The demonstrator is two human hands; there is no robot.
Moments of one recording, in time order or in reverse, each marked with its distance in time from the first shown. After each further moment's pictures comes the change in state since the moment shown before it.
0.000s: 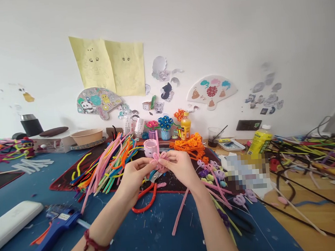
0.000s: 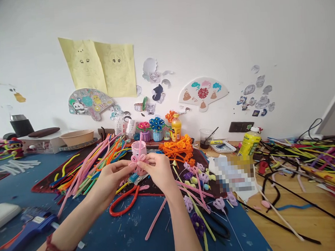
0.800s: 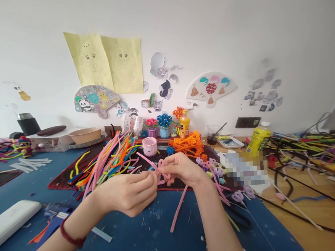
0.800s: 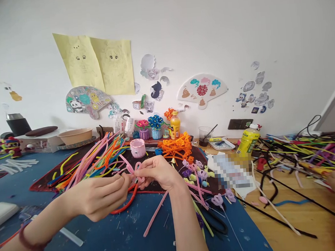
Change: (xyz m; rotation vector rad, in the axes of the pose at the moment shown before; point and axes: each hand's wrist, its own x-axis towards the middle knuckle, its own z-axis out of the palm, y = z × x) left_hand -0.011 0.035 -0.034 1.481 -0.498 1.963; right_hand -0.009 -0.015 -0.011 0.224 -0.323 0.304
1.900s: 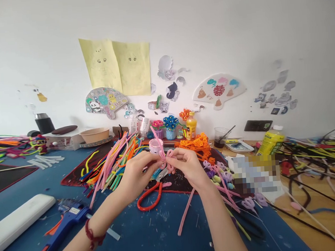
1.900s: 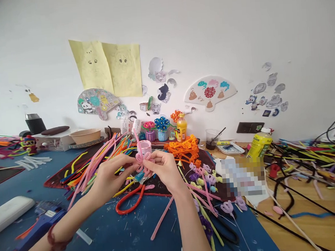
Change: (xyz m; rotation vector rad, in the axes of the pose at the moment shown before) left_hand 0.004 0.009 0.022 -0.692 0.197 -1.156; right_hand 0.007 0.002 0.012 -0.048 0.246 -0.310
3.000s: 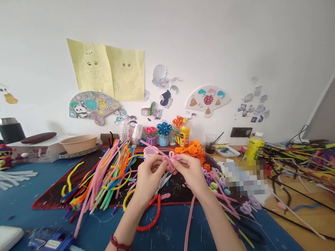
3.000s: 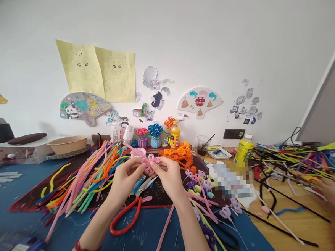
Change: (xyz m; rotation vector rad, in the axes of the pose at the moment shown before) left_hand 0.019 -0.017 0.046 -0.607 0.097 -0.429; right_hand 0.014 0.024 -0.011 -0.217 0.245 -0.131
